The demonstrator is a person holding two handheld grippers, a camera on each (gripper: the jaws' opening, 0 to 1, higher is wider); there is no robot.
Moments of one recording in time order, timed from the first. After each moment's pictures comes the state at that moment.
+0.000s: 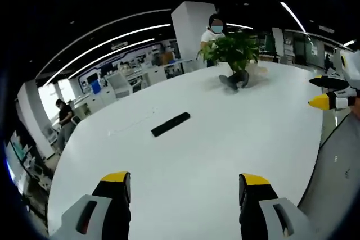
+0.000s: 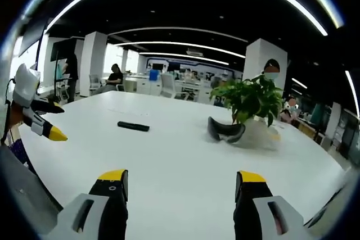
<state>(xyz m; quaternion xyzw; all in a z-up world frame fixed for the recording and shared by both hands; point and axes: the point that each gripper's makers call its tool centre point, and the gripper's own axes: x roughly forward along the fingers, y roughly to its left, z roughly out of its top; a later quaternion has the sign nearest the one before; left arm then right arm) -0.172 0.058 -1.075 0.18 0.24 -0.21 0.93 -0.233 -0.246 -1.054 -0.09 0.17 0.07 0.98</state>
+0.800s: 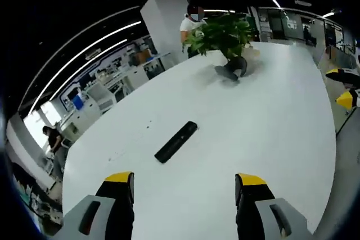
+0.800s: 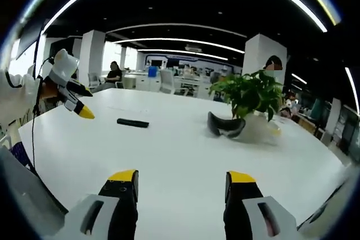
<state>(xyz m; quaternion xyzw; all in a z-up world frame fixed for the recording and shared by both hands) -0.065 0.041 -1.067 0.26 0.27 -0.28 0.89 -0.235 -0.248 -1.060 -0.08 0.19 0.06 0.98</state>
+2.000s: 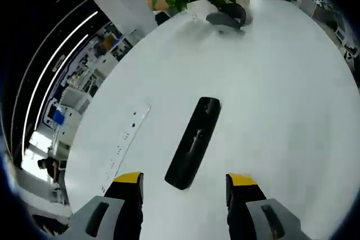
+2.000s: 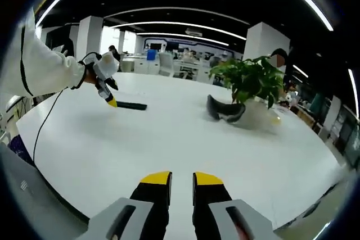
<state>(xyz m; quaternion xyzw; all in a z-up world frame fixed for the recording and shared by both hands) 0.063 0.032 -1.155 0.41 0.36 -0.33 0.77 -0.241 -0.254 -1.080 -0.09 0.25 0.05 0.96</state>
